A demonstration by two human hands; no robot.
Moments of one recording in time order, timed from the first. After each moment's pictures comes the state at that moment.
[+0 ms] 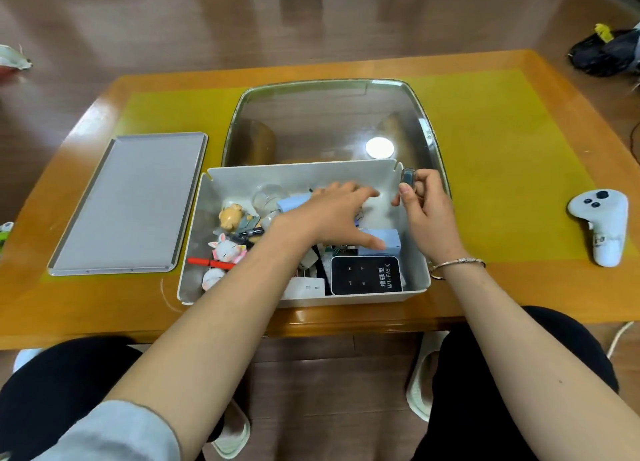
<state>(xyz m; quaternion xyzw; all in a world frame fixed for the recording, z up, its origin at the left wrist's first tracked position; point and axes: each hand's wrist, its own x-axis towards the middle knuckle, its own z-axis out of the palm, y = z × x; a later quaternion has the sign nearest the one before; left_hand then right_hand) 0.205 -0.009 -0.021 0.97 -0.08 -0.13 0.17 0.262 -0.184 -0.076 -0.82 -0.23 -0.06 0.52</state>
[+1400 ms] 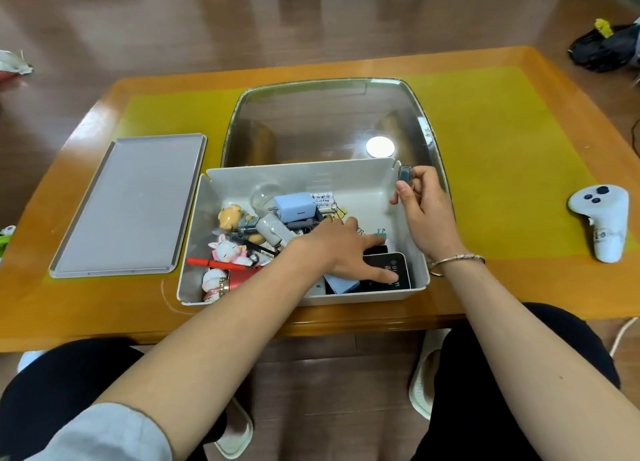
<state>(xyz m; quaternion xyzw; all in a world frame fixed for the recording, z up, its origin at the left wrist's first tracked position) 0.189 -0.028 -0.052 0.96 -0.12 -0.27 0.03 0.263 -0.184 -0.075 -0.84 -0.23 -0.07 0.49</state>
